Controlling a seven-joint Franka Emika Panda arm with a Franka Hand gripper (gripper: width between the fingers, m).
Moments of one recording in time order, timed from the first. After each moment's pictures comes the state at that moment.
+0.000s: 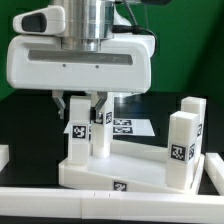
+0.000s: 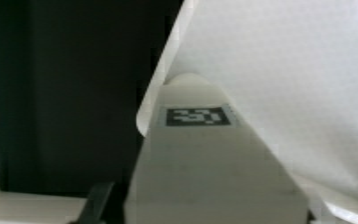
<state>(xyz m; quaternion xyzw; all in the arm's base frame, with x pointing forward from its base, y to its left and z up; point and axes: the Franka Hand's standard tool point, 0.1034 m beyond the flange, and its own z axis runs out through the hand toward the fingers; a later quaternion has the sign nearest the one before) 0.594 -0.088 0.104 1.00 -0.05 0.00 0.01</state>
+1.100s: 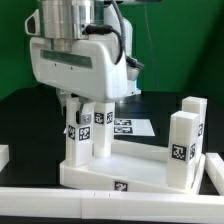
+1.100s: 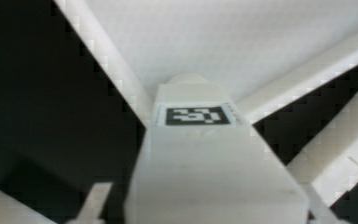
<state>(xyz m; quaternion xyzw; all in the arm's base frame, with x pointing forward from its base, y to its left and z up) 0.594 -0.092 0.101 0.86 -0.51 0.00 -0.02</state>
